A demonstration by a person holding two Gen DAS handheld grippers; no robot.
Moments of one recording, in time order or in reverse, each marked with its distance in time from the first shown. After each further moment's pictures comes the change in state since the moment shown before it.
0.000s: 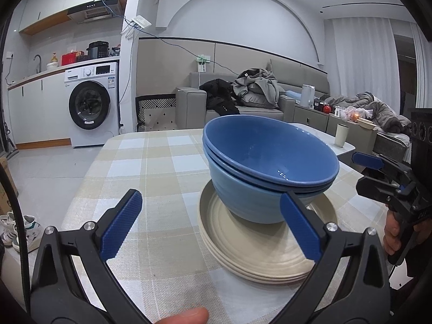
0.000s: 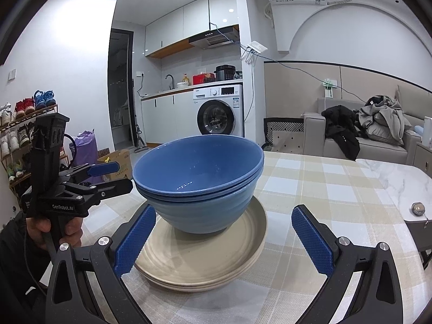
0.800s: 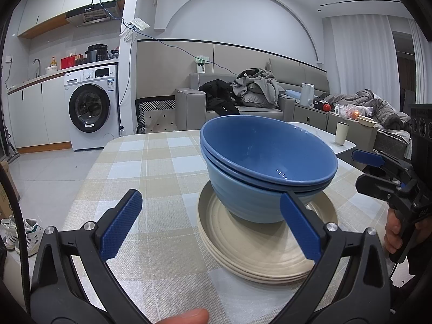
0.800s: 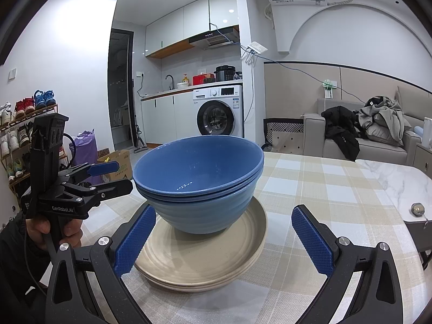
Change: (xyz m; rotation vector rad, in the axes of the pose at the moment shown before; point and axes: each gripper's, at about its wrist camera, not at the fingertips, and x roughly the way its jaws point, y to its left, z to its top) left arm 0.002 0.000 -0.002 0.008 -0.003 0.003; right arm -0.001 -0.001 0.001 0.000 -0.003 -0.002
